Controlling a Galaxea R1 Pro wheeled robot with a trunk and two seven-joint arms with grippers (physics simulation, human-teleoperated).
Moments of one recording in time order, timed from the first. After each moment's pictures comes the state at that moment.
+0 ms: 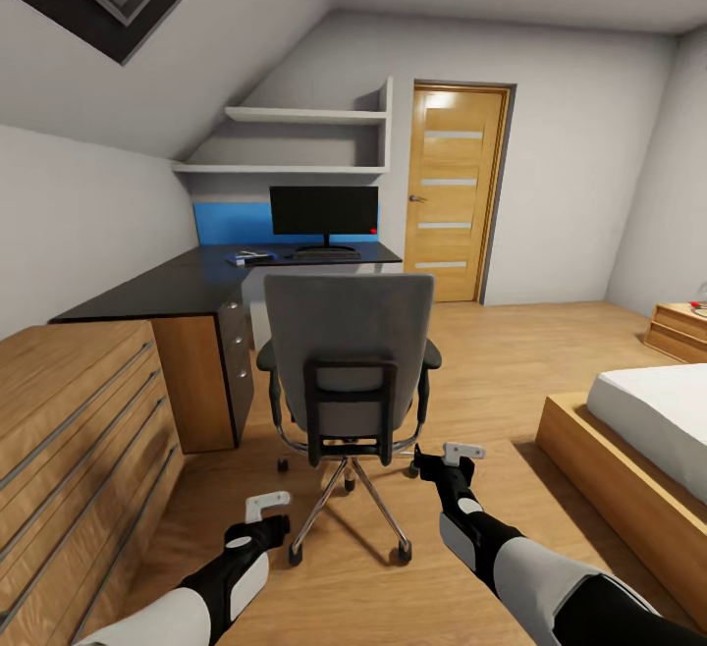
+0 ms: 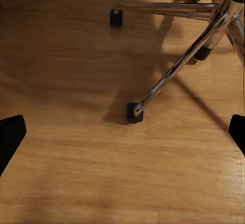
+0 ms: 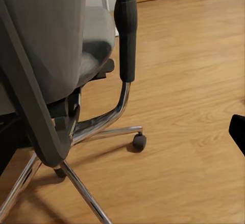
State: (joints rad) left arm -0.64 -0.10 -0.25 -0.21 0.37 -0.04 0.26; right arm -0.78 0.08 0.57 -0.13 -0.61 -0.42 -0.18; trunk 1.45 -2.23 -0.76
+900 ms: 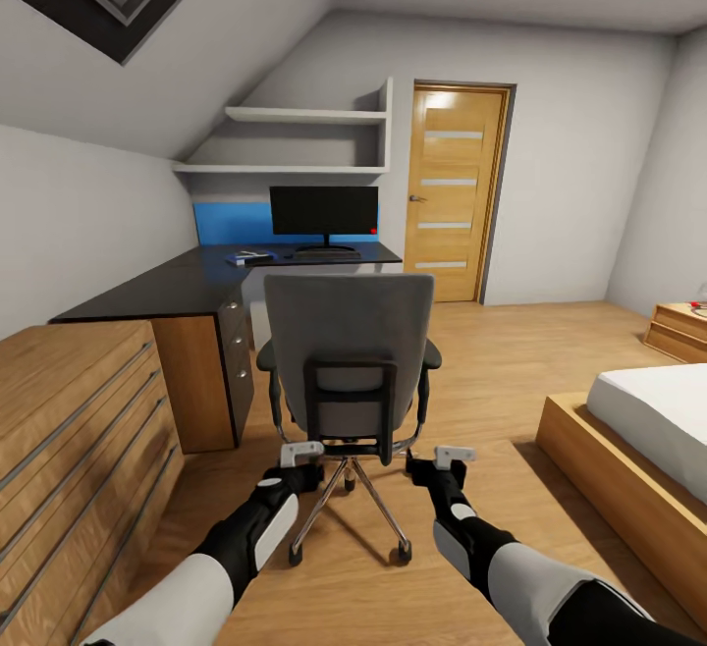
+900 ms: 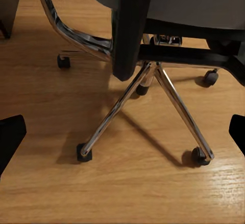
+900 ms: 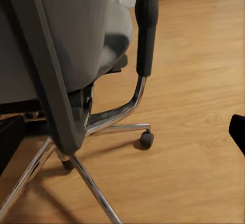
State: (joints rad) left arm -0.66 -0.14 -0.31 -0.54 0.37 0.22 0.27; right arm -0.77 0.10 0.57 -0.13 -0.56 -0.42 -0.18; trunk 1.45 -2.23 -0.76
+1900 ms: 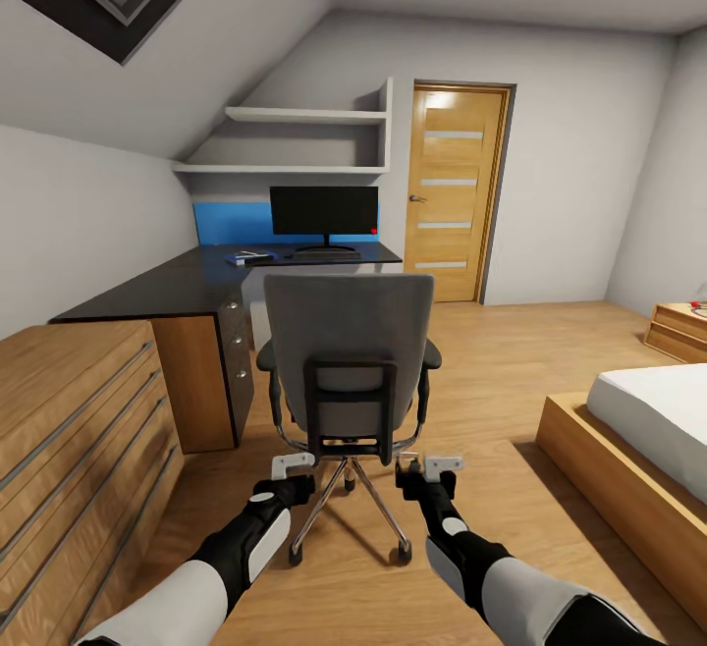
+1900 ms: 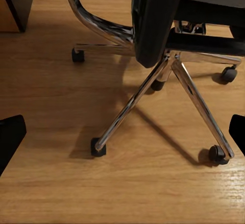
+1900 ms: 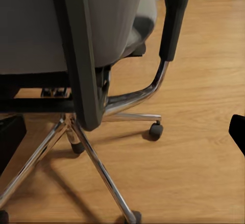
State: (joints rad) left arm -0.66 -0.13 -0.31 -0.44 0.37 0.12 0.27; right arm -0.73 0.12 0.57 -0.13 -0.47 -0.41 -0.17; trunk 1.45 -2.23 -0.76
